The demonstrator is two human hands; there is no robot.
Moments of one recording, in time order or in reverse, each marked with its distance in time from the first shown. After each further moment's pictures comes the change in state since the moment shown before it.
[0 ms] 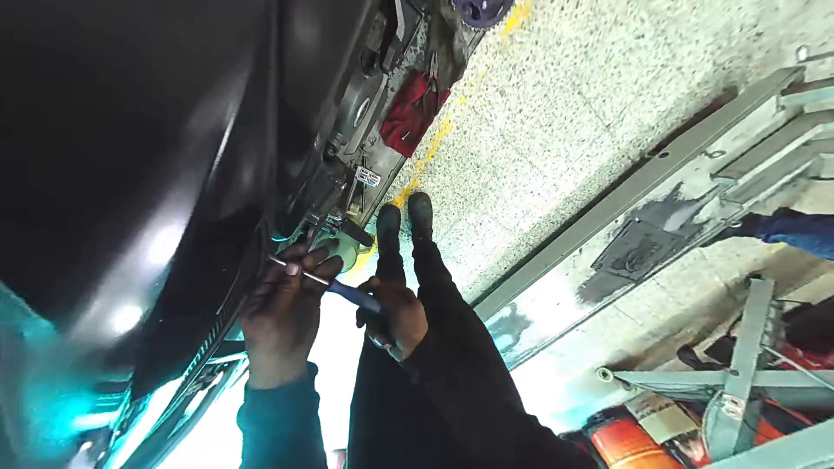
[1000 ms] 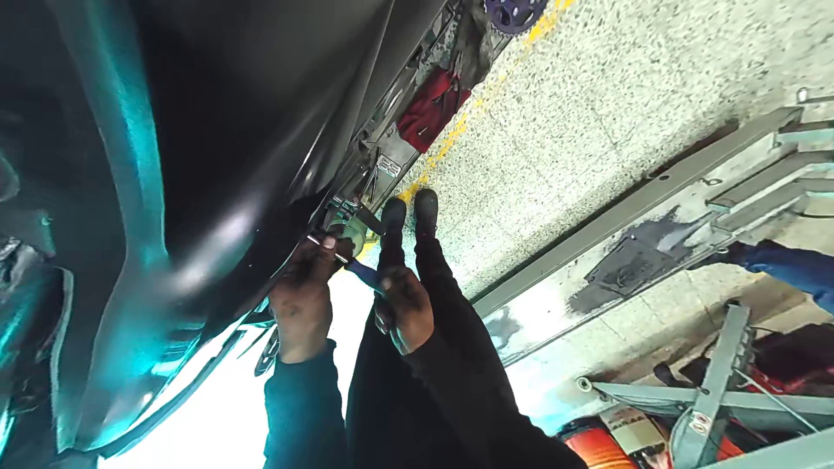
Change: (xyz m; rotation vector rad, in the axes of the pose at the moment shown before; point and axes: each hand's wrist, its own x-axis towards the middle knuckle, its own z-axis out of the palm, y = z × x) left_hand -0.007 -0.001 0.007 0.382 0.230 0.052; right_hand -0.003 0.029 0.005 0.057 0.067 -0.240
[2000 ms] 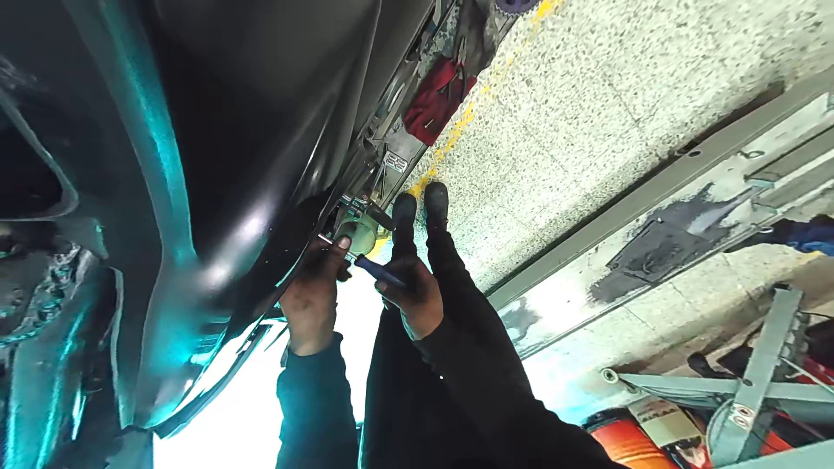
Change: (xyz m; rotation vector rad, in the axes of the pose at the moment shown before) left_hand -0.001 0.010 -0.006 0.316 0.054 0.071; right_hand 0.008 -0.001 0.004 -0.153 -0.032 -0.174
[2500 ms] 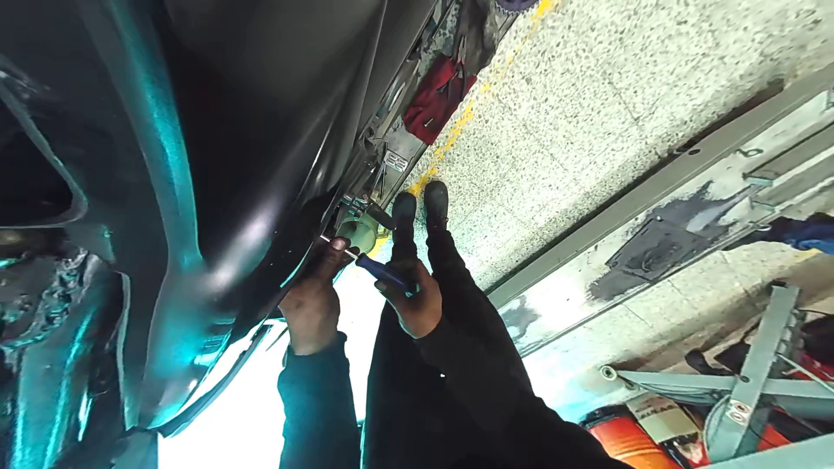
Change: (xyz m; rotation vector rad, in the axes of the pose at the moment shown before) left_hand 0.003 -0.003 0.000 -0.365 0.023 -0.088; right_hand 0.001 0.010 -0.006 -0.382 0.001 -0.291
